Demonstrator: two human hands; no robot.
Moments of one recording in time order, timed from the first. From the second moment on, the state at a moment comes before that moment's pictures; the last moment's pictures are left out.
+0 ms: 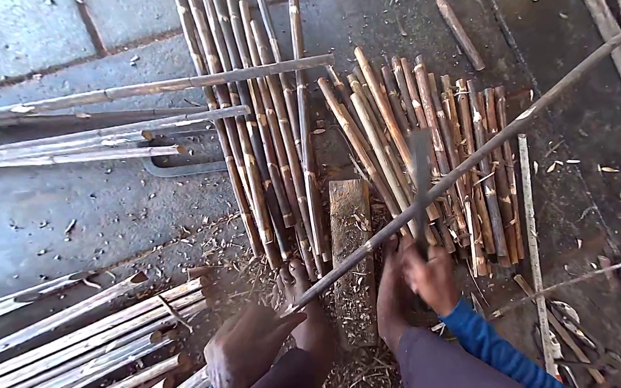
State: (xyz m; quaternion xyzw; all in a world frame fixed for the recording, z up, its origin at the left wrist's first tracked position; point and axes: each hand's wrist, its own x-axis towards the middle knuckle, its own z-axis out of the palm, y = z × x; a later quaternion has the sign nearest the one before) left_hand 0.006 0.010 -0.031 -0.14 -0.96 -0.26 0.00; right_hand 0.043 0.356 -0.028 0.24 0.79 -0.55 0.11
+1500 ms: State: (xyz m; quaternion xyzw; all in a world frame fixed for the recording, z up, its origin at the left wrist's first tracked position) left_hand 0.016 -0.029 -0.020 -0.21 -0.94 -0.26 -0.08; right_hand 0.057 0.339 -0.044 0.12 0.85 -0.48 0.20
